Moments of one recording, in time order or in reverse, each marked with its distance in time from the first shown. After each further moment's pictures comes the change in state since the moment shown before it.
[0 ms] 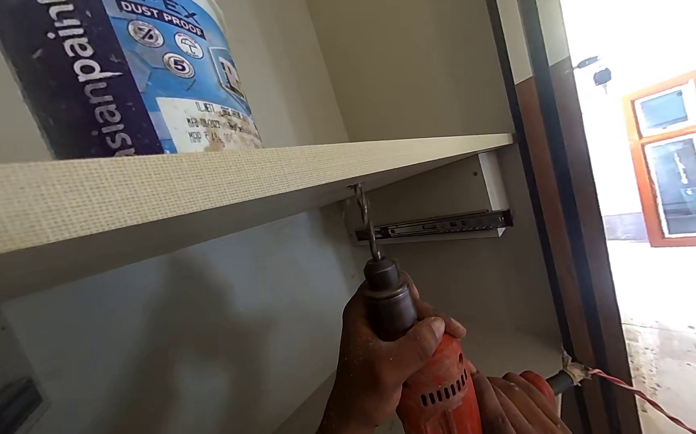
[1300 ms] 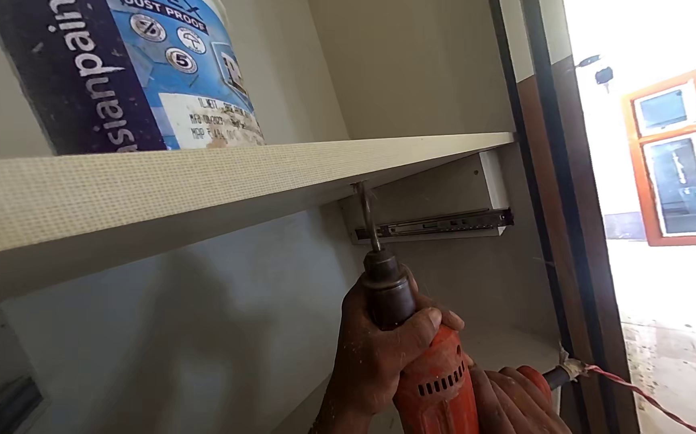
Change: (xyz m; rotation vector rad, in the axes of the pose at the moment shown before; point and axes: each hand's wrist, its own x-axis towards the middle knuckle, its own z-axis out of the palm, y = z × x) left_hand 0.005 0.004 -0.002 0.022 -0.006 -0.016; right_hand 0.004 -0.002 0.004 -0.007 0.028 -0.006
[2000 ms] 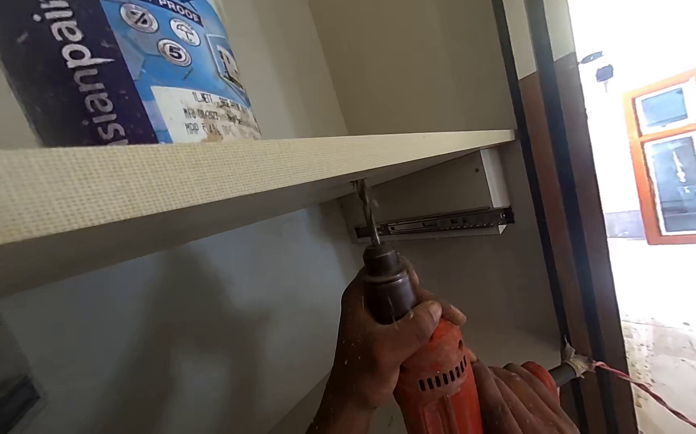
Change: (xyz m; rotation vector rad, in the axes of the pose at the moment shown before) left_hand 0.003 0.002 0.003 0.003 0.017 -0.004; right_hand 0.006 0.000 -0.006 -0.026 -0.011 0.018
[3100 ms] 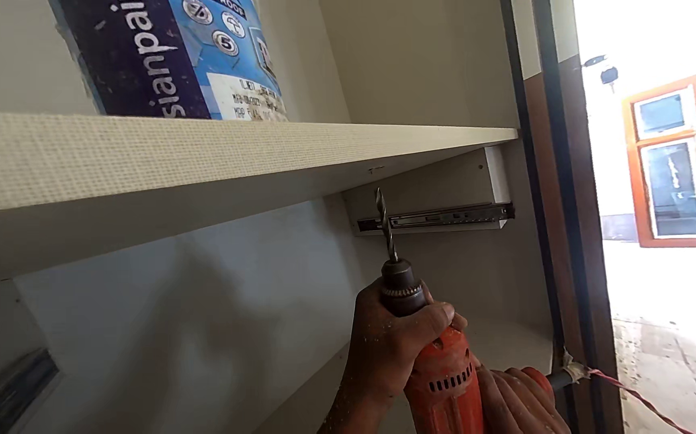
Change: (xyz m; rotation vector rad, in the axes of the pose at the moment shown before) left_hand -0.019 0.003 0.005 0.036 0.141 -0.173; right_hand -0.030 -0.006 -0.001 -0.015 0.002 -0.008
